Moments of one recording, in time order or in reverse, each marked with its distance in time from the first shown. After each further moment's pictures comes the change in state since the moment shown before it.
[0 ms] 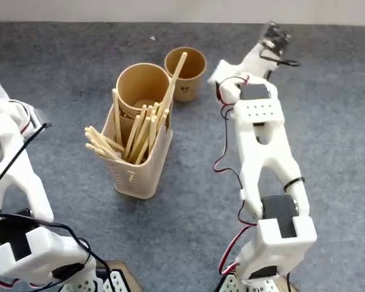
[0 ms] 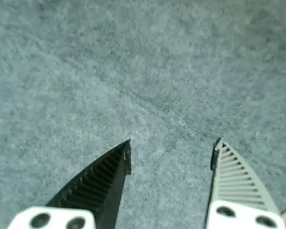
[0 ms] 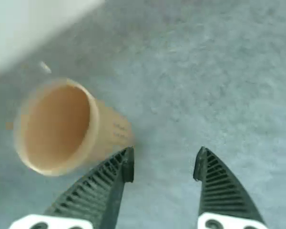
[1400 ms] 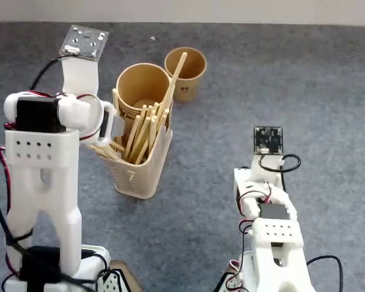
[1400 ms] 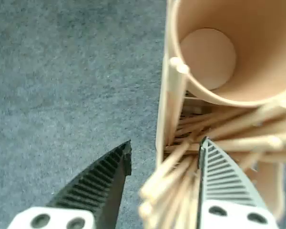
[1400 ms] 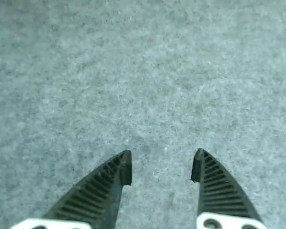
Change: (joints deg) left arm 30.7 -17.0 -18.6 36.1 -6.8; right arm 7.7 -61.1 82.3 -21.3 34.5
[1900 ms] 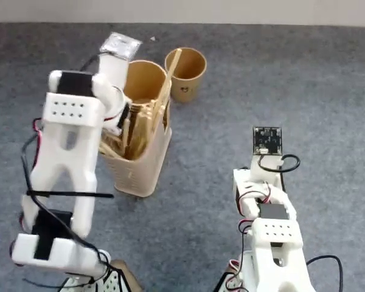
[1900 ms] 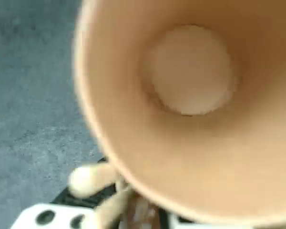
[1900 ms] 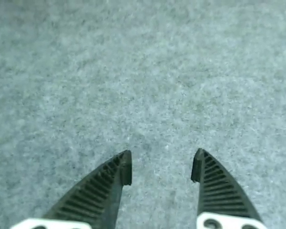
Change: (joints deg) left arm -1.9 24.4 -1.4 -11.0 -7.6; right arm 0.0 -0.1 0.4 0.0 0.0
